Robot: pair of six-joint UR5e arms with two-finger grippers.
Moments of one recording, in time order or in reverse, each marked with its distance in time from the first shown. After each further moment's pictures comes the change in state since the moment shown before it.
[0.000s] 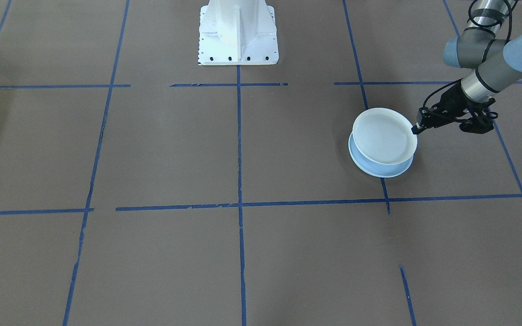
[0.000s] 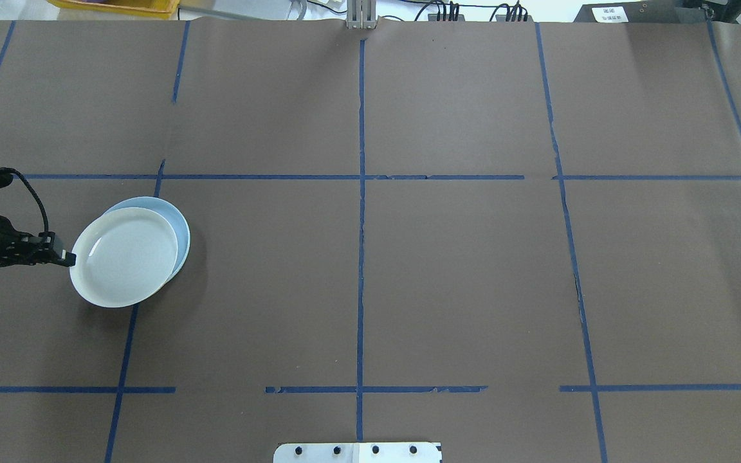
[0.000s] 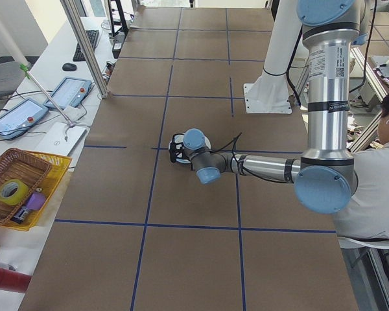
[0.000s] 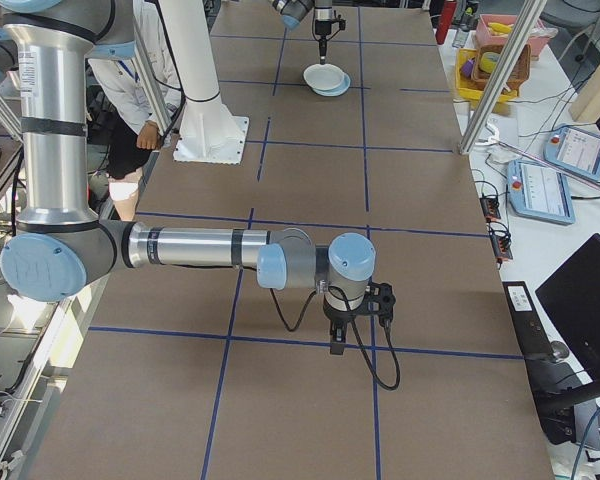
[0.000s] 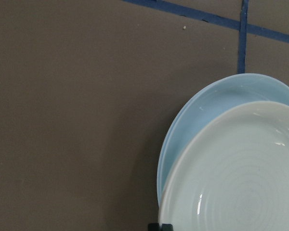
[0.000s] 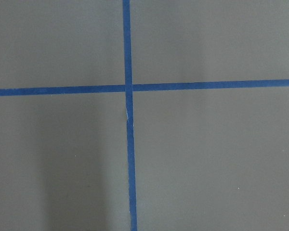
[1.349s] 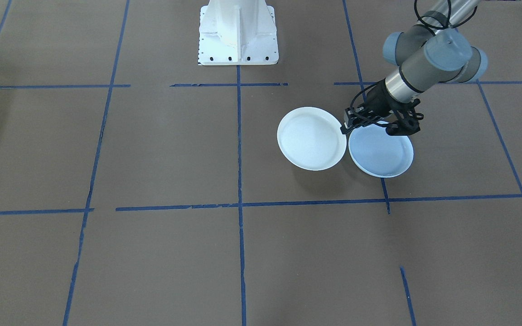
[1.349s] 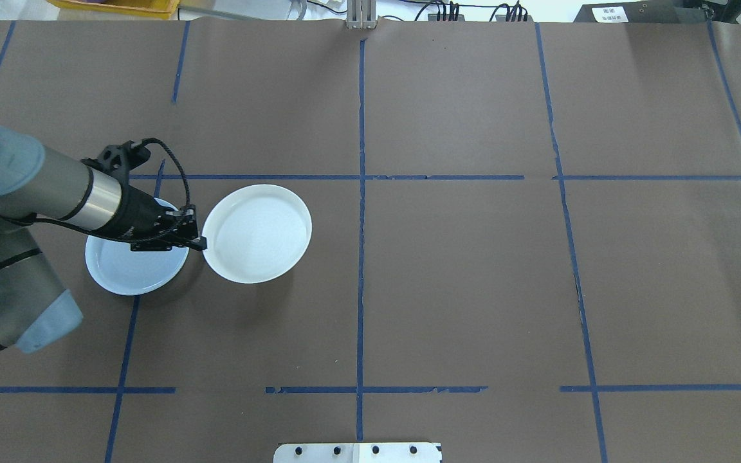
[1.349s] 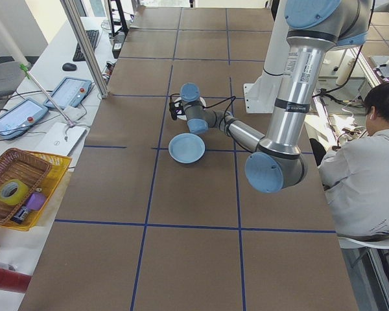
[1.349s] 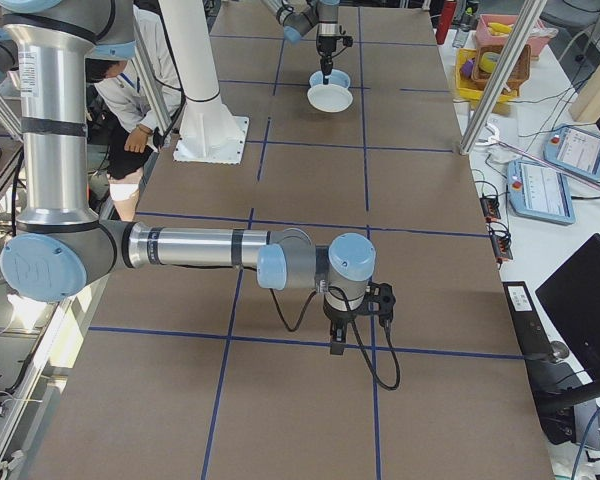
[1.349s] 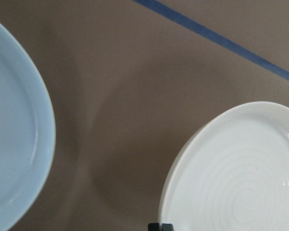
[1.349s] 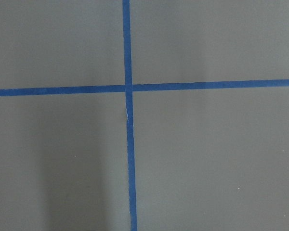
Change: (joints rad) left arm 0.111 -0.224 -0.133 0.206 0.064 -0.253; right arm 0.000 0.000 0.000 0.001 0.000 0.001
